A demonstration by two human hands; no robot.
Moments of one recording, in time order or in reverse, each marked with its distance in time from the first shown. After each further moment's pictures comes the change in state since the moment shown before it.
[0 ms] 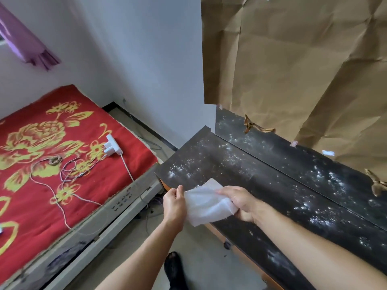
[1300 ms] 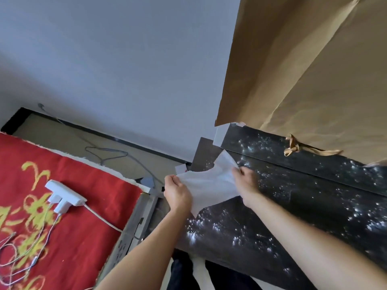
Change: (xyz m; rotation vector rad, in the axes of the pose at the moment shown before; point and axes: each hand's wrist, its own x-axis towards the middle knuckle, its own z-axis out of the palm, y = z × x) left_hand 0.299 0.088 0.054 0.228 -0.087 -0.002; right_hand 0.239 -0.113 0.044 -0.076 0.789 -0.101
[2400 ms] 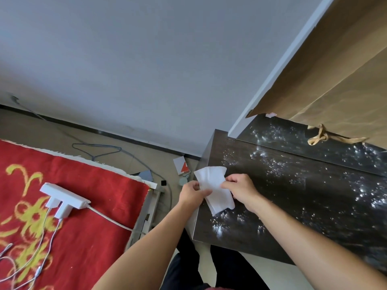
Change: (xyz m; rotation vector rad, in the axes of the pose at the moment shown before) left_hand 0.089 -0.054 -0.020 0.244 -0.780 -0.101; right_hand -0.025 0.003 0.085 -0.233 -0.084 0.169
